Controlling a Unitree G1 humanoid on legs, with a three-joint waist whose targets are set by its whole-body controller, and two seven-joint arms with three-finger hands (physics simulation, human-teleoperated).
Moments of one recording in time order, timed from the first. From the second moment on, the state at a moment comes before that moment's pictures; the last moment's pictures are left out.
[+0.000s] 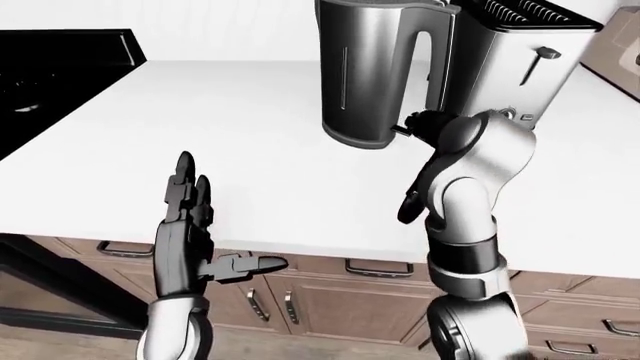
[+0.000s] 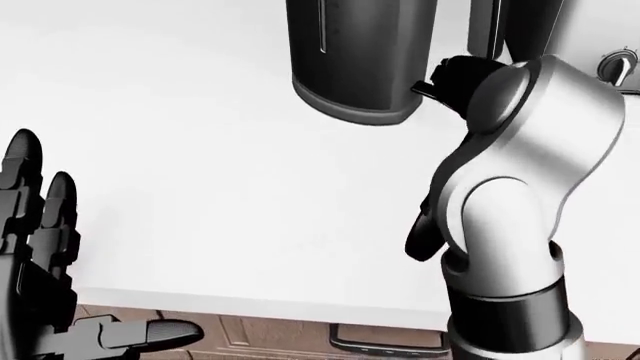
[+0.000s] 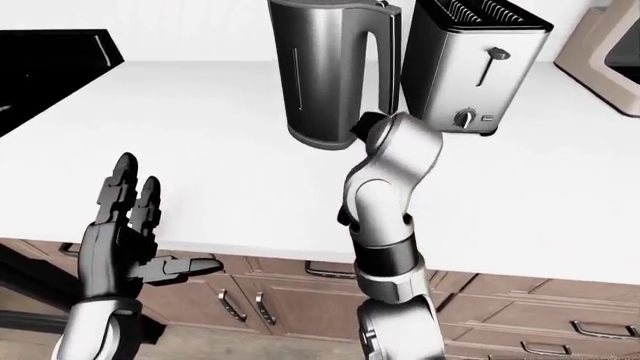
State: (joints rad) left arm 0.11 0.00 0.09 -0.68 -0.02 0.36 0.00; right arm -0.92 -0.03 -0.01 -0.06 -1.81 0.73 1.54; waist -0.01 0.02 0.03
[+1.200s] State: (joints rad) left arm 0.11 0.00 0.10 -0.66 -0.04 0.34 0.00; right arm -1.18 -0.13 0.03 0.57 -1.58 0.79 1.36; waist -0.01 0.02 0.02
